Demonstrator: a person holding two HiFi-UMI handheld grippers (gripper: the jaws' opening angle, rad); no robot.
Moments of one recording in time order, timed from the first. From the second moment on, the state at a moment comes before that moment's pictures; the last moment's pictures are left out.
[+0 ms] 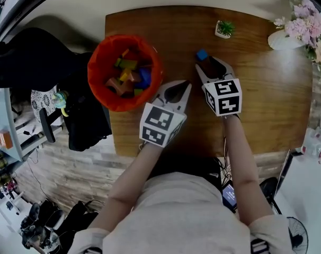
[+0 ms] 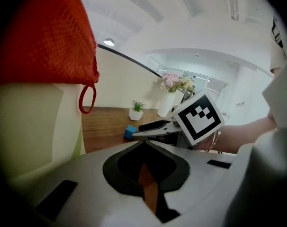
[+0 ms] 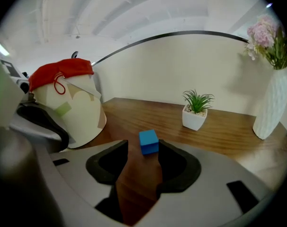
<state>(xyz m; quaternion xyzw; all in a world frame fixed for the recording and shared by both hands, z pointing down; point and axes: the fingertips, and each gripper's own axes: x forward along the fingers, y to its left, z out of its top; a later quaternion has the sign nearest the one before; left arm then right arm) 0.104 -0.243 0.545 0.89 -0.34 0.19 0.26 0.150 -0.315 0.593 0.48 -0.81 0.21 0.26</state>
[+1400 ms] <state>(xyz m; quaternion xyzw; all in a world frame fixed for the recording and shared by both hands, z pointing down) 0.082 -0.227 0.510 0.90 -0.34 0.16 0.24 0.126 -0.258 0.528 0.46 -0.84 0.20 0.20</state>
